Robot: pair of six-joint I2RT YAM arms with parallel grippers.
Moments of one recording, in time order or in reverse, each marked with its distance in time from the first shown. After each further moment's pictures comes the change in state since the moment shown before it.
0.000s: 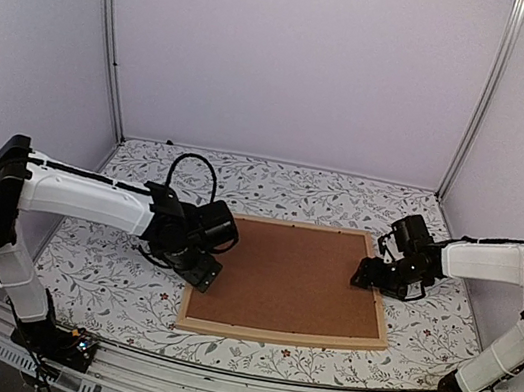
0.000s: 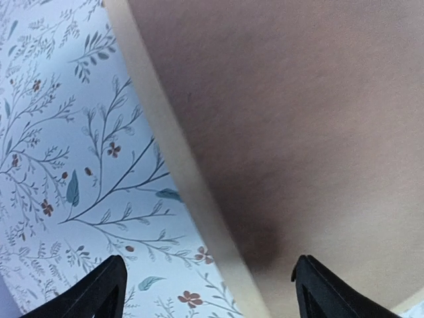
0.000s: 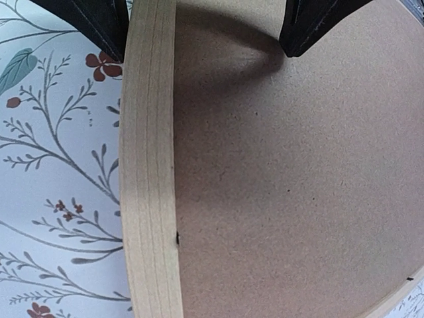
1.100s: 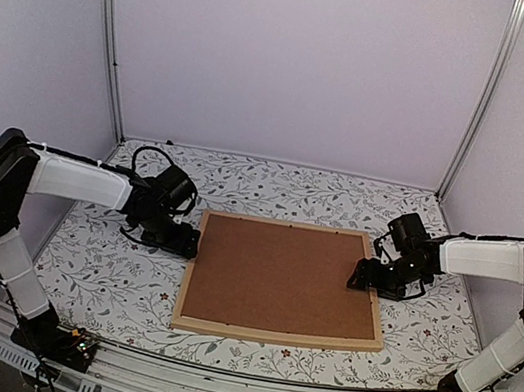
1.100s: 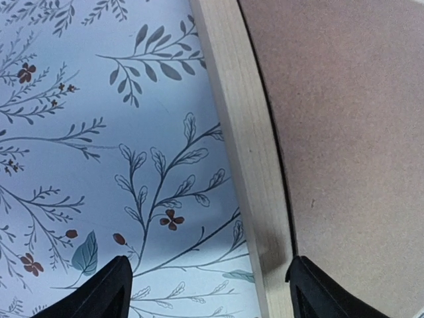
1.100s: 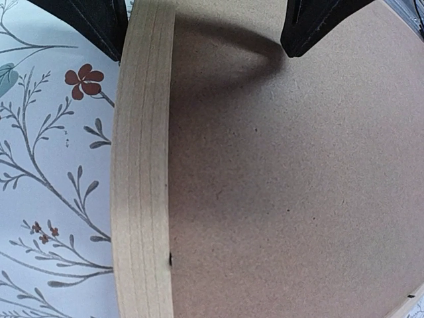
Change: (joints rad) left arm 0.380 -0.036 -0.143 0.310 0.342 0.095; right arm 0.019 0.013 0.040 -0.081 -0.039 -0.002
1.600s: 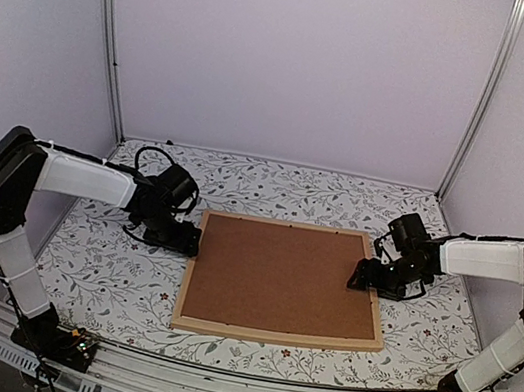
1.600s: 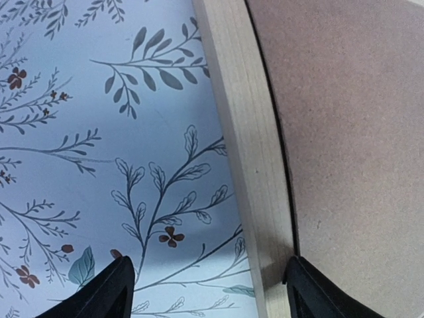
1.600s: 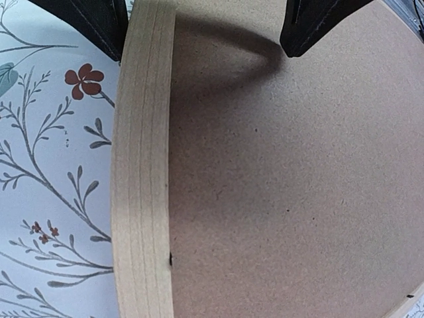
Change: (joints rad) left arm 0.009 0.052 0.026 0.013 0.031 0.001; right arm -0.001 0.002 -0.003 0.007 -0.006 0.001
